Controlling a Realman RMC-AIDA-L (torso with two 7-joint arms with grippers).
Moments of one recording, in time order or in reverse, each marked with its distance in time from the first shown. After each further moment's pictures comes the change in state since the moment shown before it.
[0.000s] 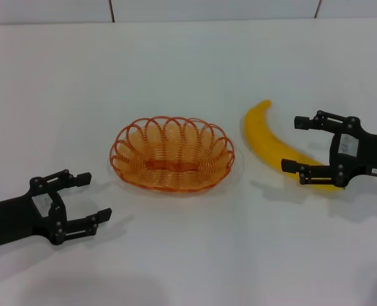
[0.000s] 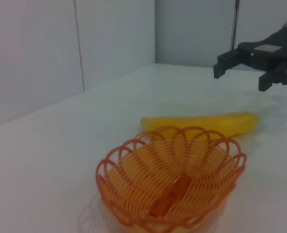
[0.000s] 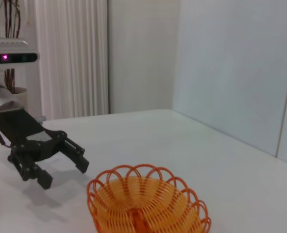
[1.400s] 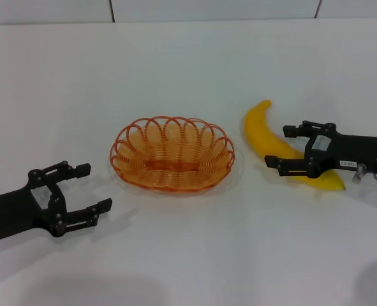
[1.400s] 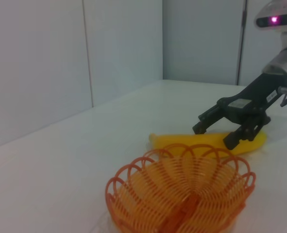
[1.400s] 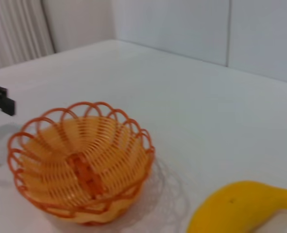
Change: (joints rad) left arm 0.001 -0.001 -0.002 -0.010 -0.051 0.009 0.017; right arm 0.061 0.050 -0.103 0.008 -0.025 0.327 0.255
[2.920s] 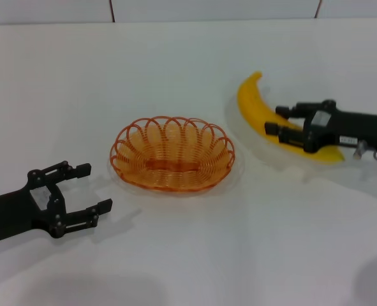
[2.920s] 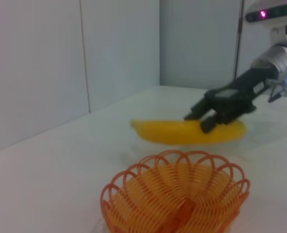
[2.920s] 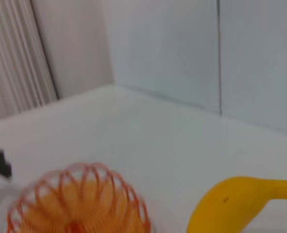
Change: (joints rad) left arm 0.003 0.001 -0.008 0.000 -0.001 0.025 0.001; right arm 0.014 -0.008 -0.029 -0.032 0.112 -0.056 0.058
